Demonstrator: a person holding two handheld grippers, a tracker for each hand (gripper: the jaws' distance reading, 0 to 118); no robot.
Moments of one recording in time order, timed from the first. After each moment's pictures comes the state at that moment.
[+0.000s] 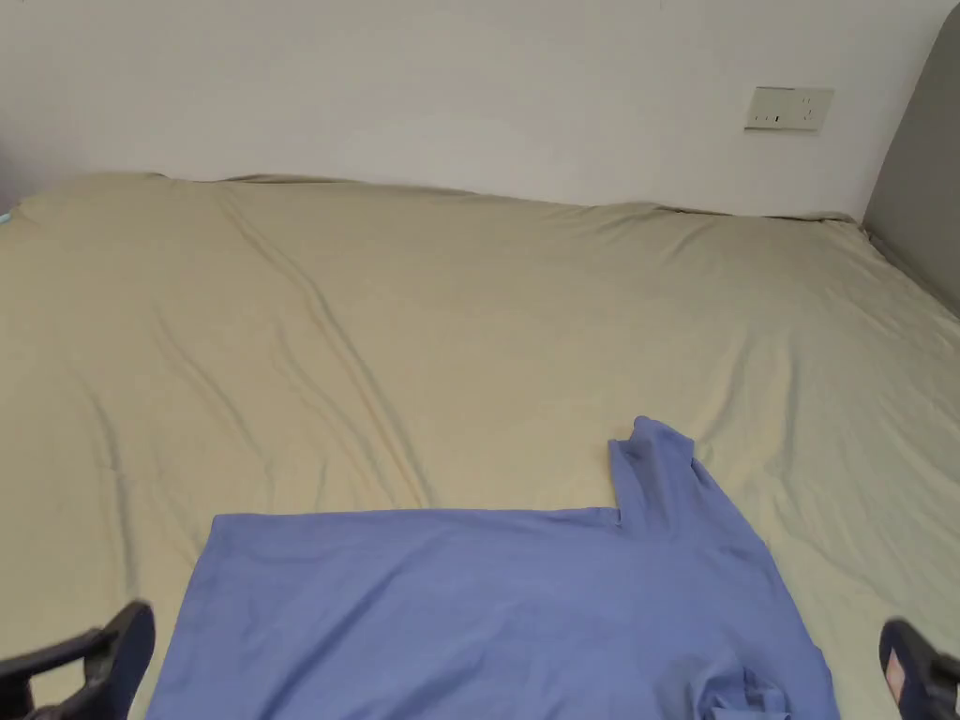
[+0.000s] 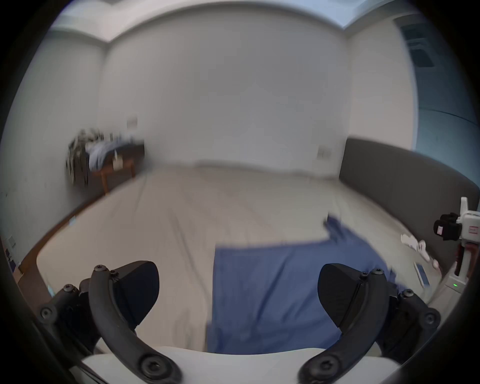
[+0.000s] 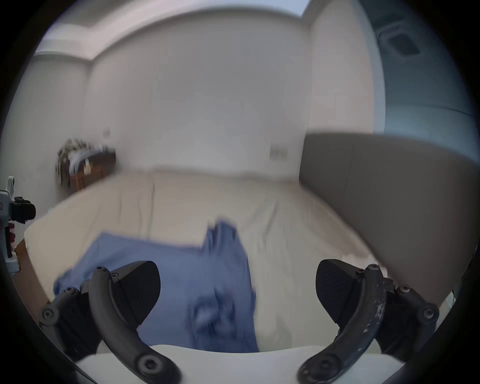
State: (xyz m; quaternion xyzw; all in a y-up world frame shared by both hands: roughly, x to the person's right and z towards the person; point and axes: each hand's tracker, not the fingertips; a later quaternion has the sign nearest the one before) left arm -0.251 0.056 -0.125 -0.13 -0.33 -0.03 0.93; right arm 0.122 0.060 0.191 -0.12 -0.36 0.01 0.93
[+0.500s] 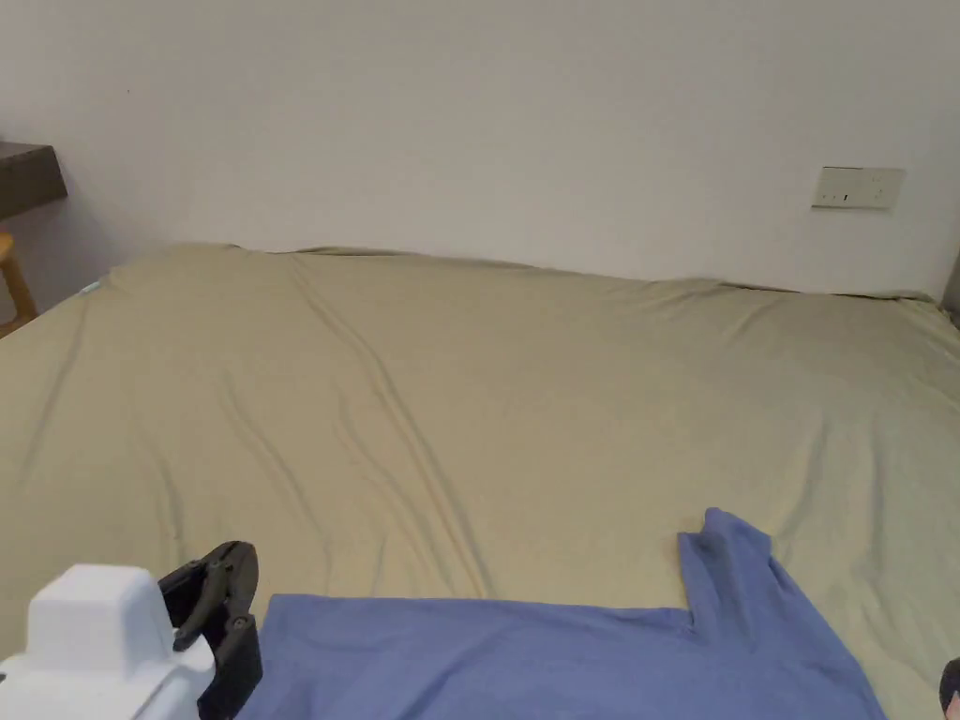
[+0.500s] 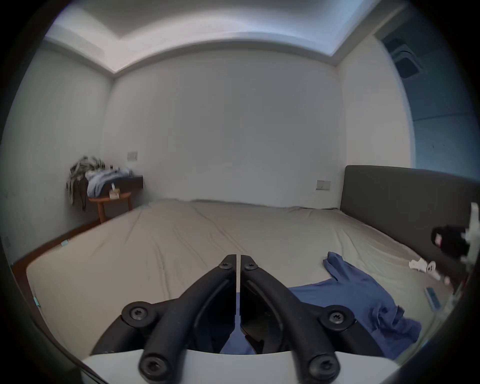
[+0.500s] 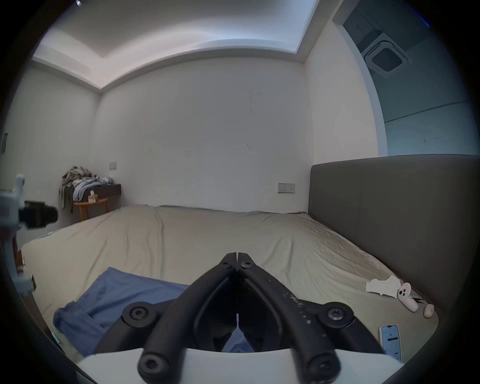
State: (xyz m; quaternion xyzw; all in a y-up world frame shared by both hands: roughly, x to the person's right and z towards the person) left arm -0.180 0.044 -0.182 -0.13 -0.33 0.00 0.94; right arm 0.110 0.025 0.131 -0.09 -0.34 -0.01 0.94
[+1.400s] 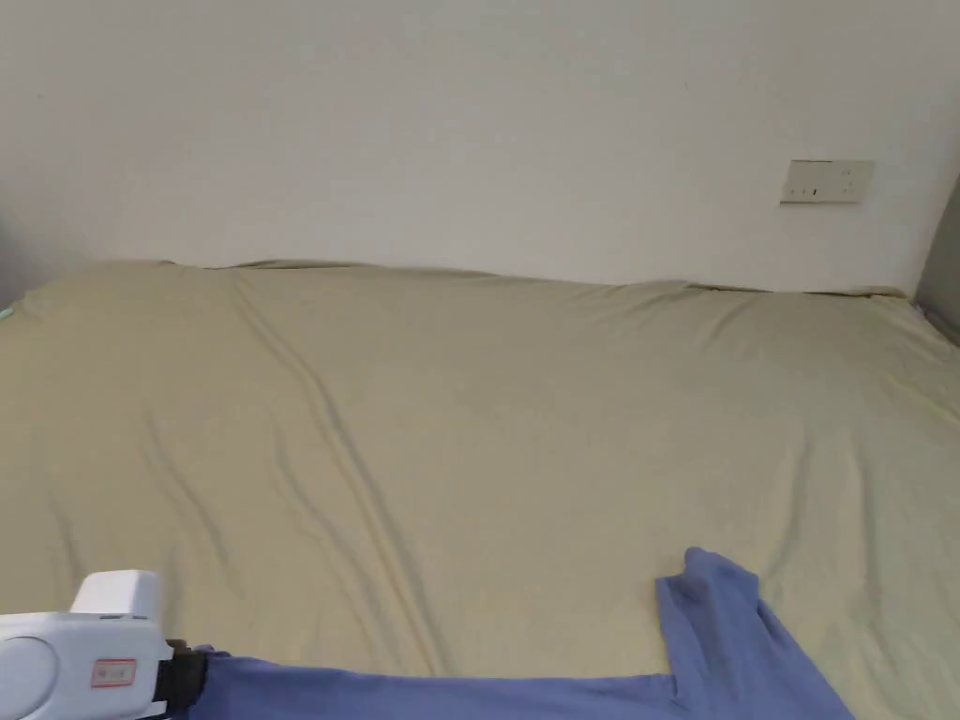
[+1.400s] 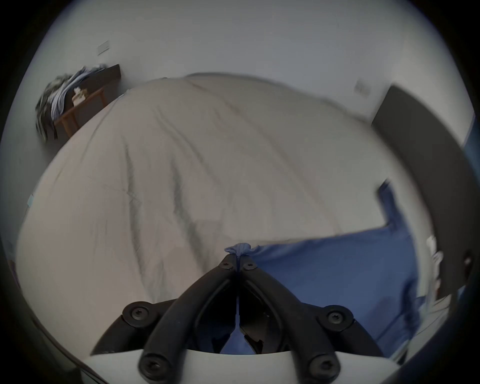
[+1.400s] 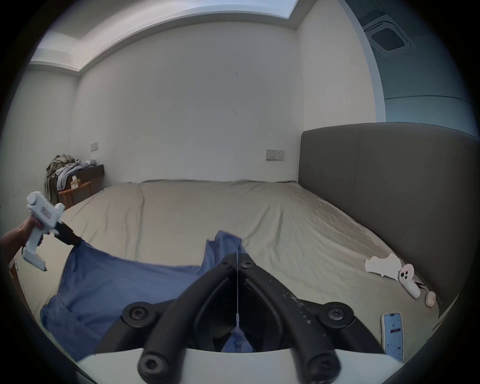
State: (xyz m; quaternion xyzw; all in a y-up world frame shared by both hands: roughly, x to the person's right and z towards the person) left arm -0.098 -0.040 -0.375 -0.43 -0.32 -0.06 0.84; right arm 0.190 0.001 0.106 -0.15 -0.38 -0.05 0.91
